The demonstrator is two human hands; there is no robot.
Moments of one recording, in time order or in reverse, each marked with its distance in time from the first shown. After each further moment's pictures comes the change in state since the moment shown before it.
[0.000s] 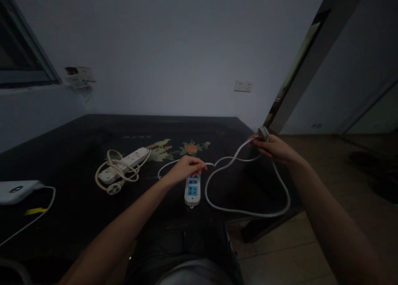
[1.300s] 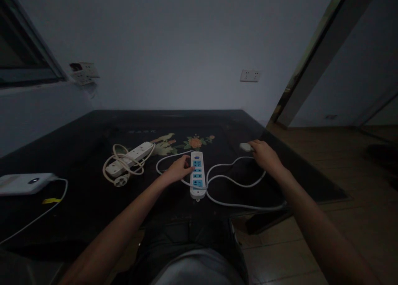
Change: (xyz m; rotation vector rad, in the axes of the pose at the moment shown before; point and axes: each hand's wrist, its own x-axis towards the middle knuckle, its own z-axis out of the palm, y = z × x) left_hand -0.017 -0.067 -0.012 0.434 0.192 -0.224; right_hand -0.004 0.049 0.048 -1.179 0.184 0.015
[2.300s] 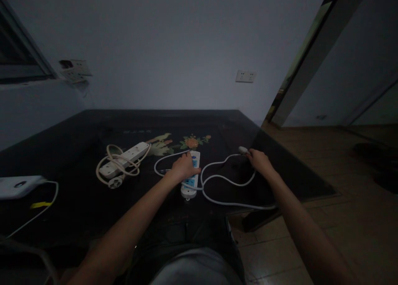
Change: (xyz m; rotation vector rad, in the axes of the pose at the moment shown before) left_hand 0.015 0.049 0.012 0.495 -0.028 -0.134; right_hand 0.000 0.021 0.042 0.071 -0.194 0.295
